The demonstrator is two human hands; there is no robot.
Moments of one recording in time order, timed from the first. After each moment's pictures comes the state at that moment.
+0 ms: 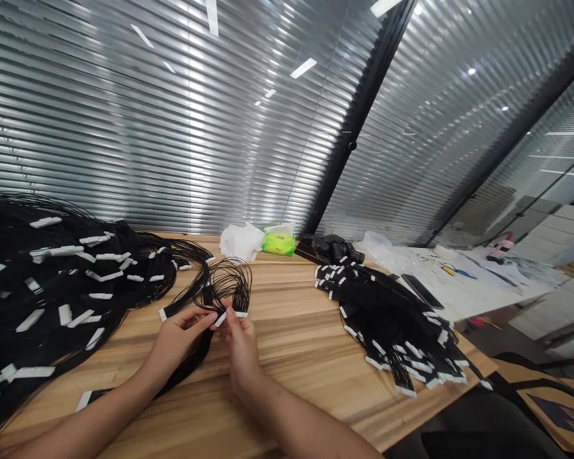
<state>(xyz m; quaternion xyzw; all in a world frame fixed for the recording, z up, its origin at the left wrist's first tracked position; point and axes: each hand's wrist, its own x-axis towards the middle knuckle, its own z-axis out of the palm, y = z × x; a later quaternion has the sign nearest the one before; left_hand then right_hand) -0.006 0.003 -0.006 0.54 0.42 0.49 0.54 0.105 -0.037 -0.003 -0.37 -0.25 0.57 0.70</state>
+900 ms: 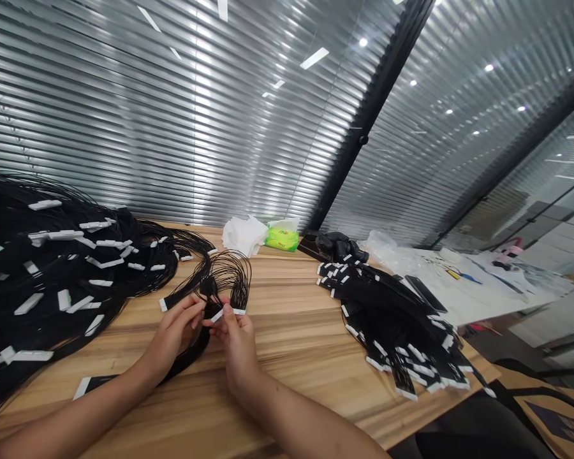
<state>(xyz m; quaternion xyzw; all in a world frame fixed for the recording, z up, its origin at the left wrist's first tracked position) -0.007 -0.009 0.003 0.53 0.36 0.52 0.57 0.104 -0.039 -0.007 -0.37 -0.21 0.60 0.67</state>
